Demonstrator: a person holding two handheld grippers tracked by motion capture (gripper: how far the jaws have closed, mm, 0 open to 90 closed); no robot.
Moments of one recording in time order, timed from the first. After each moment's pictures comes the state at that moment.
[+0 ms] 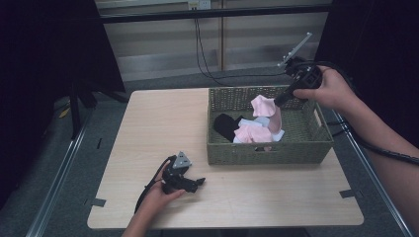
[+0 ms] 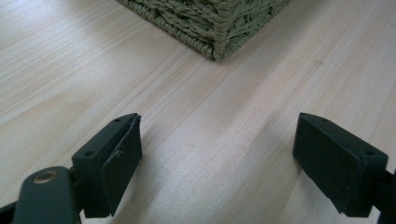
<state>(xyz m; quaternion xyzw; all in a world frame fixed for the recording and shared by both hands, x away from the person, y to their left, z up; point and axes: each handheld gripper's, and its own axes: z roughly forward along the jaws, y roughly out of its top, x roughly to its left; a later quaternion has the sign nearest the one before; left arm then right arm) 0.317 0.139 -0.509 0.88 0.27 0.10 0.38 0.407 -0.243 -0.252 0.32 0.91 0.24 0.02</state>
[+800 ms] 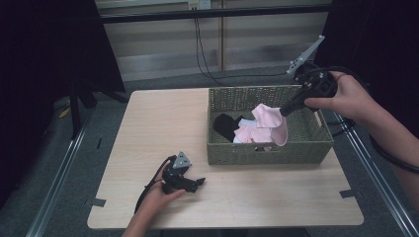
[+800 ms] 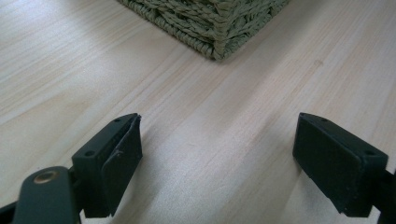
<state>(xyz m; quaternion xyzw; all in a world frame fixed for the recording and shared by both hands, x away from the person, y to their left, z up) 0.317 0.139 -0.509 0.88 0.27 0.10 0.38 0.363 -0.245 -0.235 0.27 0.93 0.27 0.00</state>
